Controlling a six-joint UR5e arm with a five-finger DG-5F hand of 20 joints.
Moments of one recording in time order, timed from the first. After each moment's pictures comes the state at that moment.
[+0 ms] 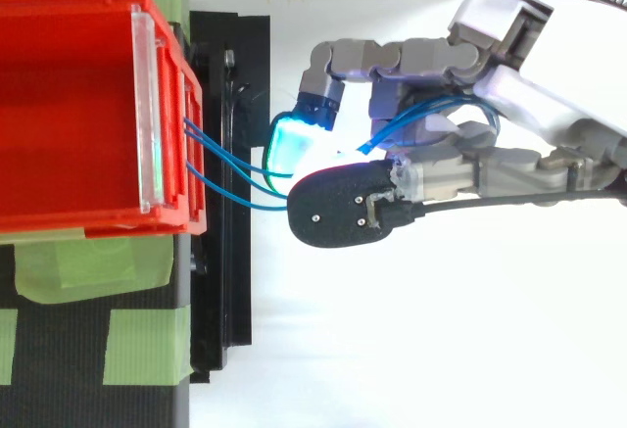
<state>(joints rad) 0.31 -1.94 -1.56 -2.85 -0.78 -0.22</state>
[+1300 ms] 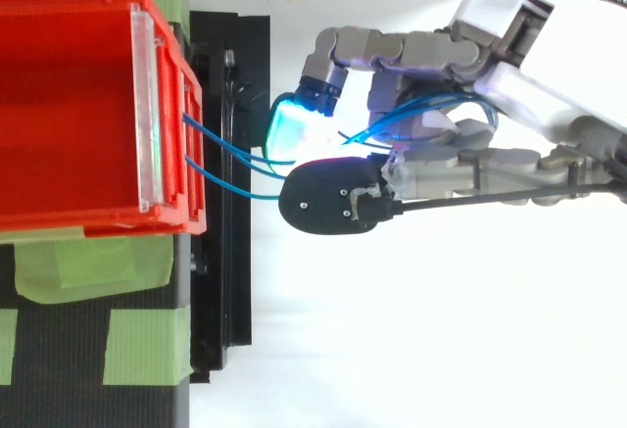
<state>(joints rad) 0.31 -1.94 -1.56 -2.85 -0.77 -0.22</state>
